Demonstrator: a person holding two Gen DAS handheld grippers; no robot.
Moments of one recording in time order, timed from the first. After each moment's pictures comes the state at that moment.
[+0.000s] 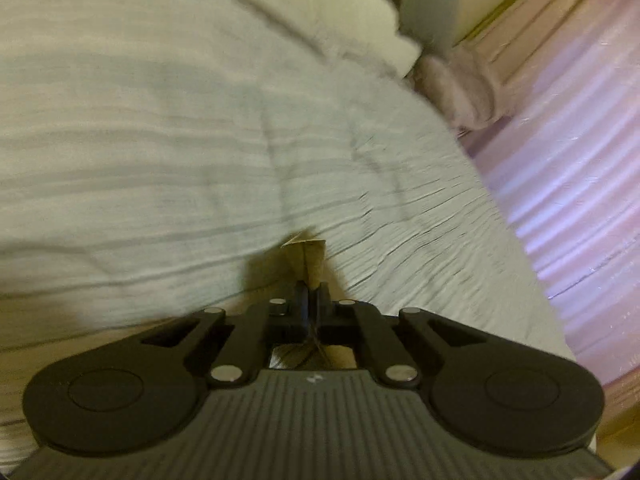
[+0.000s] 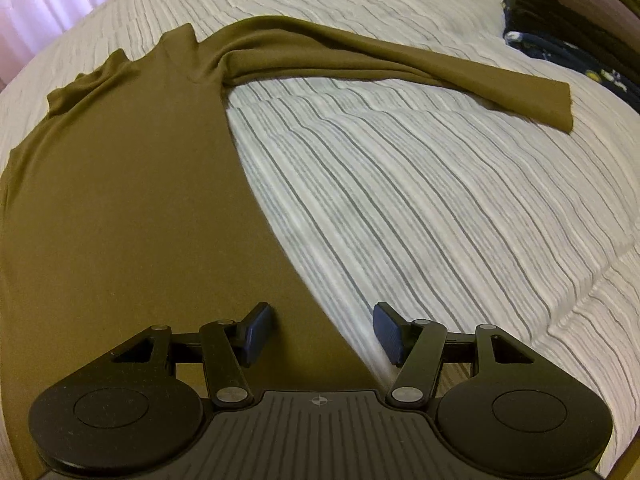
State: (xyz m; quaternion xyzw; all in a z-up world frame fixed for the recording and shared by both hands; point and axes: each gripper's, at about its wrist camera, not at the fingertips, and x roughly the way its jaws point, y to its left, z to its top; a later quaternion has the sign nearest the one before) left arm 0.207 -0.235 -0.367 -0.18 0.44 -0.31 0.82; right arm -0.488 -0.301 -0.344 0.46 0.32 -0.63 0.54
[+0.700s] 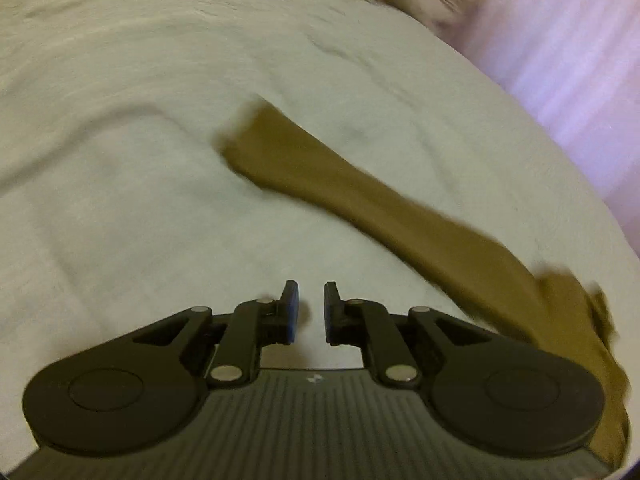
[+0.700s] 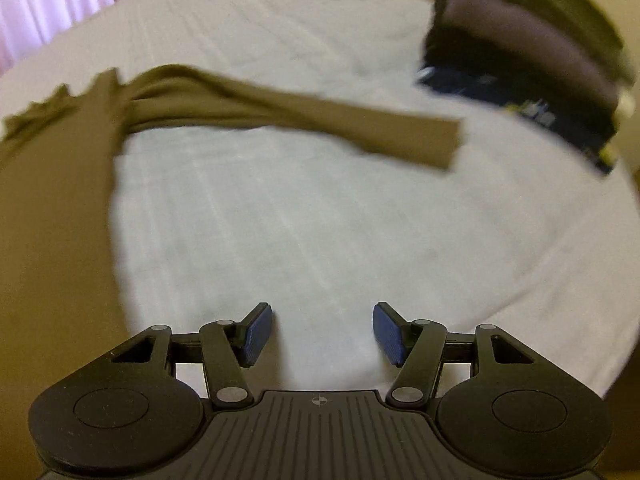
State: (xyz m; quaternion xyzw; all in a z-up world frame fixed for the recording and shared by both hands) left arm 0.056 -0.218 -0.347 0.00 0.49 -0.34 0.80; right arm -0.595 -0.277 -0.334 0.34 0.36 -0.69 0.53
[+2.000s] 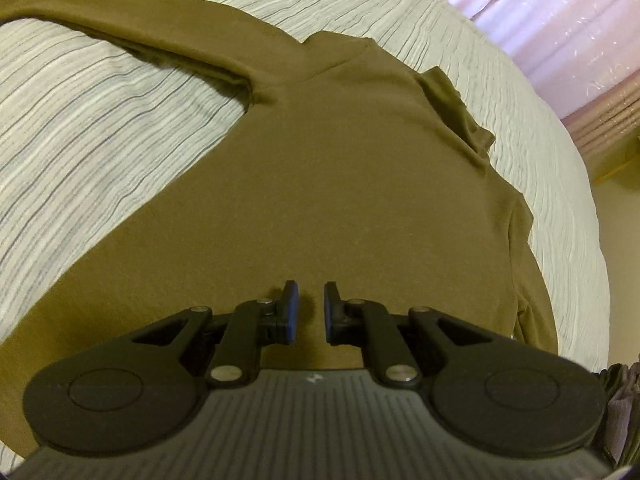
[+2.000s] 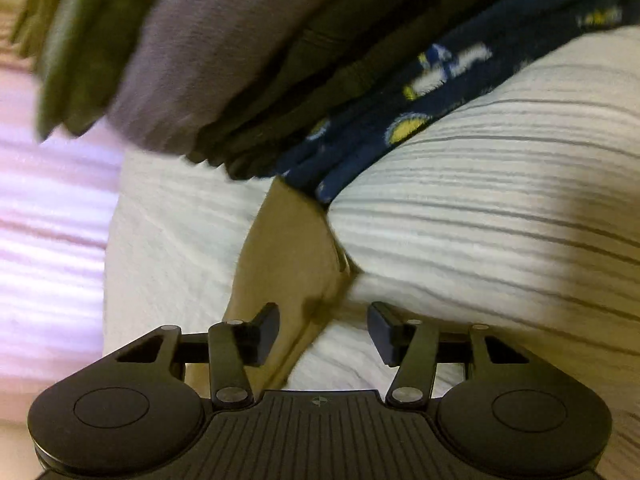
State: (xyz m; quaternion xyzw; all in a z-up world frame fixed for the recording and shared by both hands) left arm -0.191 -0.334 -0.367 0.07 0.57 -0.45 0.68; right arm -0.871 -0.420 -0.387 0.65 -0.10 -0.61 0.44
